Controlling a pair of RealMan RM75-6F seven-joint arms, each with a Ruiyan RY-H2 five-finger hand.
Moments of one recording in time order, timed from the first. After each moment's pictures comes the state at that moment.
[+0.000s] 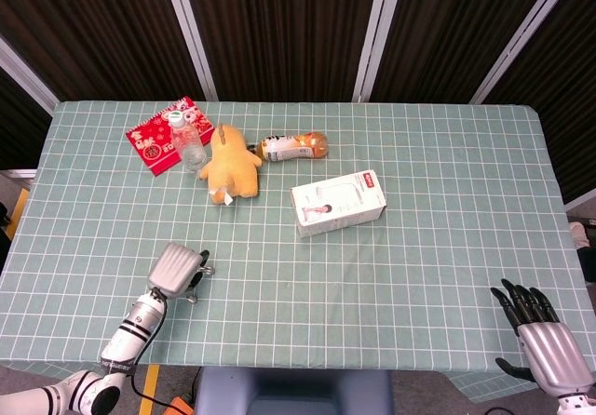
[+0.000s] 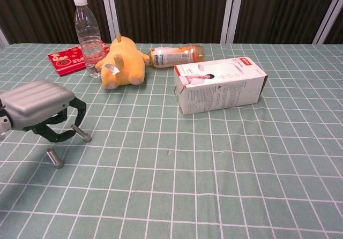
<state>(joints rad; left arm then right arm) -0.55 -1.55 -0.08 -1.44 1.35 1.08 0.59 -0.05 -0.97 -0.13 -1.79 -1.66 1.45 -0.16</state>
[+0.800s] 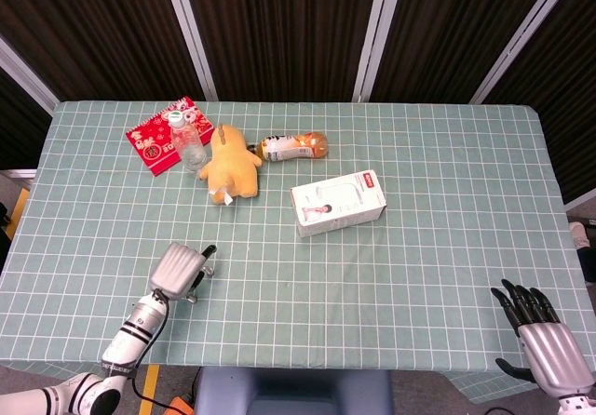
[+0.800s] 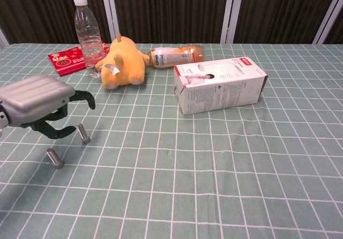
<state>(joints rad) -0.55 -1.52 -0.06 -1.52 1.35 1.12 0.63 -0.05 -0.97 -0.13 -1.79 -1.67 1.45 -0.16</state>
